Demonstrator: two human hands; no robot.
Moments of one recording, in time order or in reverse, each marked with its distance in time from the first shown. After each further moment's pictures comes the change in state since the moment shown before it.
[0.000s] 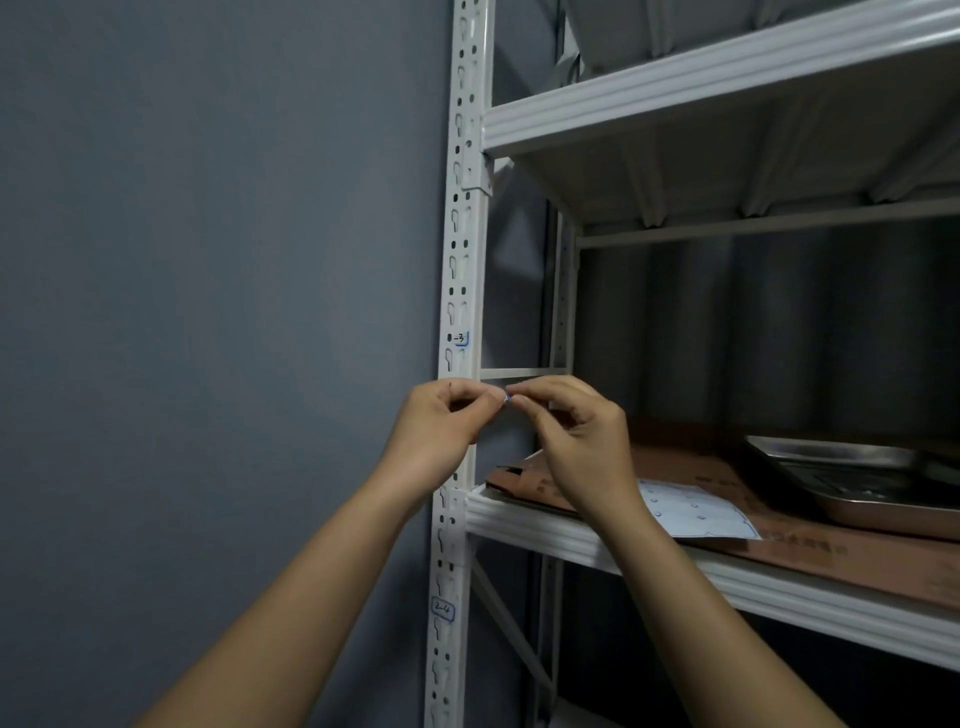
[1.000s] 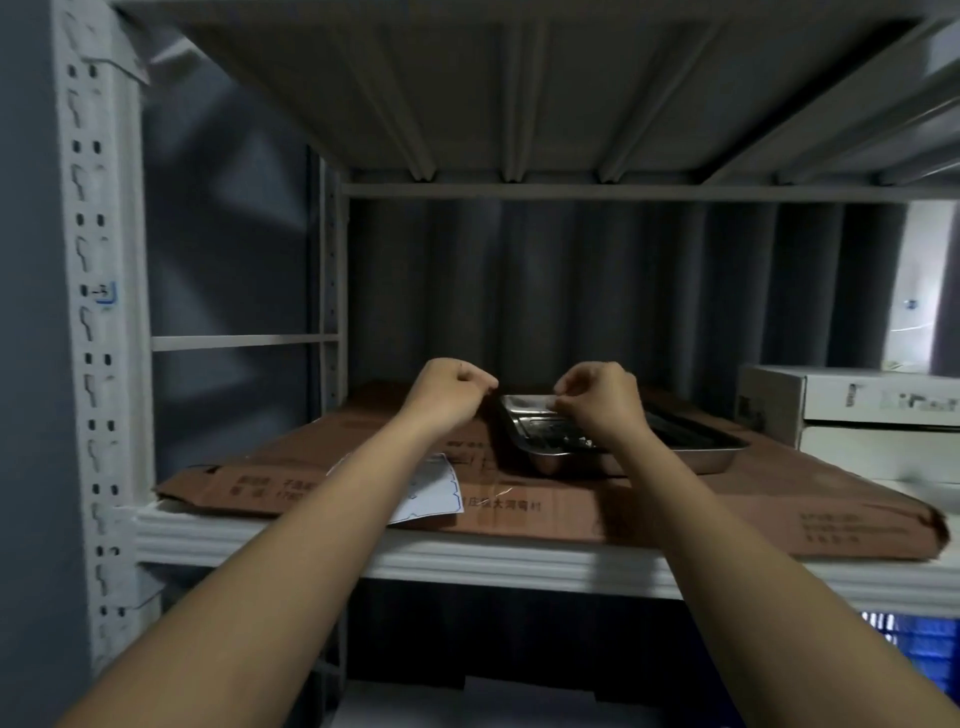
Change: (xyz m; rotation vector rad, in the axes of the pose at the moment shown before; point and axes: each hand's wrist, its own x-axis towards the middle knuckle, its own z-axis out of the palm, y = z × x) left_hand 0.065 -0.012 0.272 0.041 -0.350 -0.093; right_hand 0.018 0.123 -0.271 -0.776 -0.006 0.716
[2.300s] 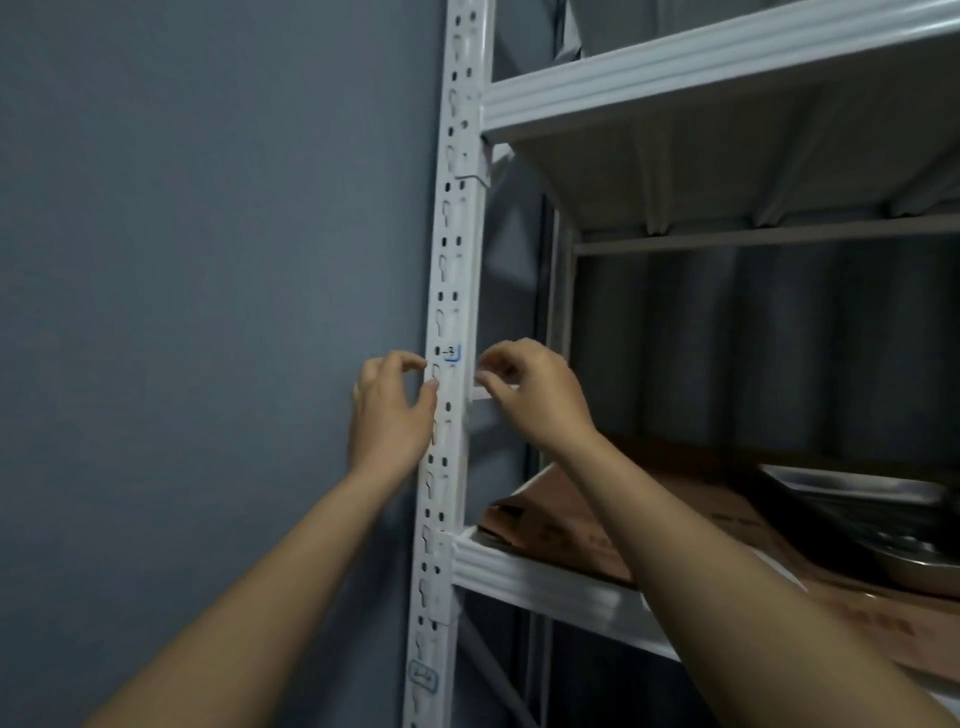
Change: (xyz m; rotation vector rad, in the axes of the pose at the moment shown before) left_hand -0.052 -0.085 -0.281 0.422 0.719 0.158; right_hand -0.055 -0.268 0.184 0.220 -0.145 -0.670
